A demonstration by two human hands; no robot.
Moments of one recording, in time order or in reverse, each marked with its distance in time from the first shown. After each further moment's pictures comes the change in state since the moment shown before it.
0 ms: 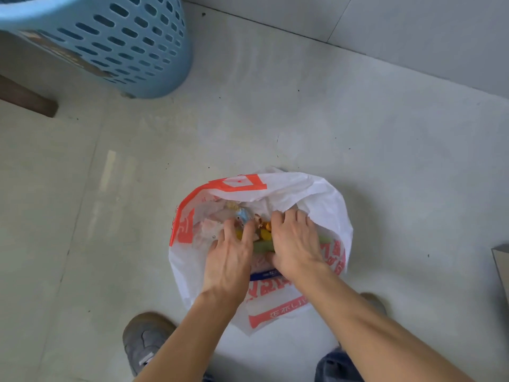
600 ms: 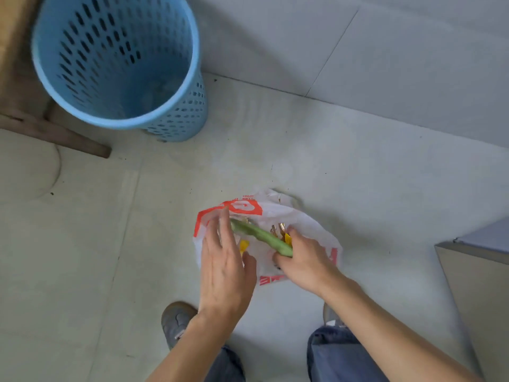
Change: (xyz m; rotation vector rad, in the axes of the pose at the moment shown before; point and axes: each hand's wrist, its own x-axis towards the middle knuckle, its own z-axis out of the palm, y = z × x) left_hand -0.083 0.022 -0.134 -0.476 0.302 -0.069; right_hand -0.096 0.011 -0.119 0.677 -0.205 0.158
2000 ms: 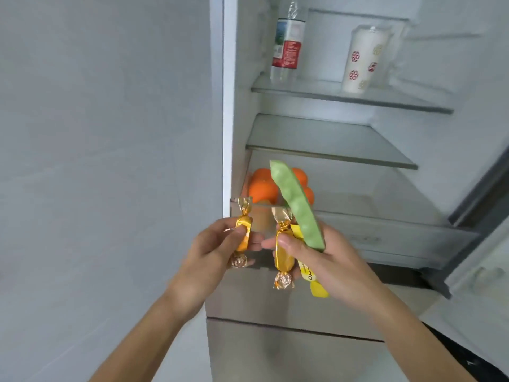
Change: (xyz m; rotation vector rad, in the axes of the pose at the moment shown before) left_hand -0.500 0.786 -0.377 -0.619 -1.080 0.887; right_hand -0.974 0.104 -0.384 0.901 1.336 -0.311
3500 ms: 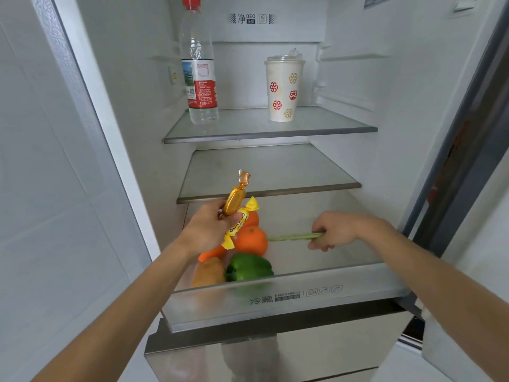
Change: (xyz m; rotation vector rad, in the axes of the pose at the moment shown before) left_hand 0.211 0.040 0.076 0.685 -0.206 0.085; right_hand 0.131 0.074 -0.205 -0.927 -0.211 0.479
